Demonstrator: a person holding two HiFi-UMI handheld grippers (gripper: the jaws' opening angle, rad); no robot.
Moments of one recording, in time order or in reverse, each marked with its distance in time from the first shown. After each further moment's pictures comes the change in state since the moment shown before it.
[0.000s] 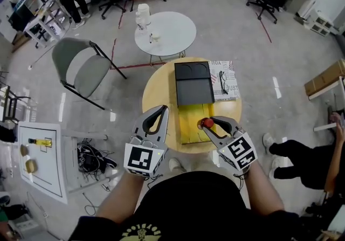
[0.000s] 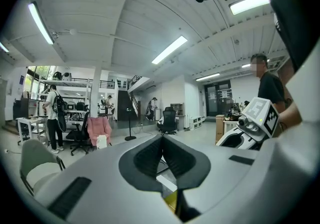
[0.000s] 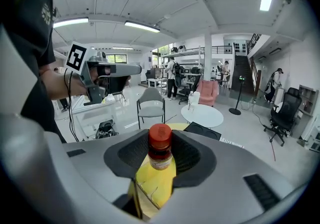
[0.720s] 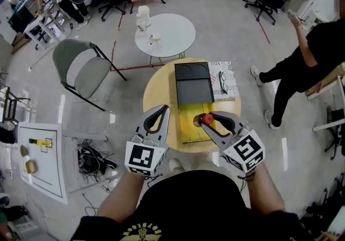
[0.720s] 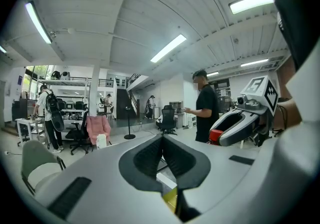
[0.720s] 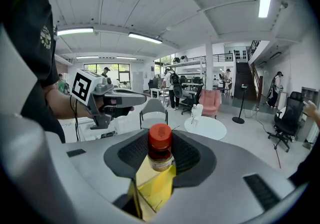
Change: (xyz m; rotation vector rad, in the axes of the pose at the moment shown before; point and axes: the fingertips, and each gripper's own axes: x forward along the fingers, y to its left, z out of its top) left arm -0.009 -0.004 0.005 0.008 0.020 -0.012; right arm -0.031 0.018 0.062 -0.013 -0.102 0.031
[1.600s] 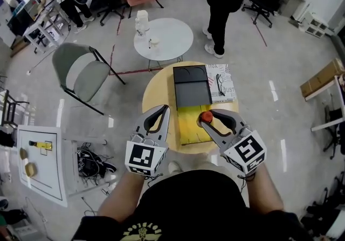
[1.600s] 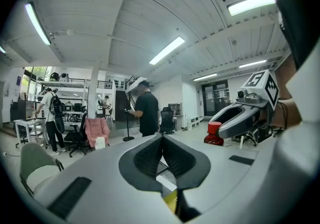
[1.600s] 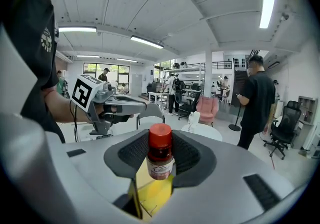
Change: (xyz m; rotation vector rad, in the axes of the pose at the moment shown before) left arm -0.004 -0.001 0.011 0.009 -0.019 -0.011; right arm -0.011 0.002 0.031 -0.057 -0.078 -0.042
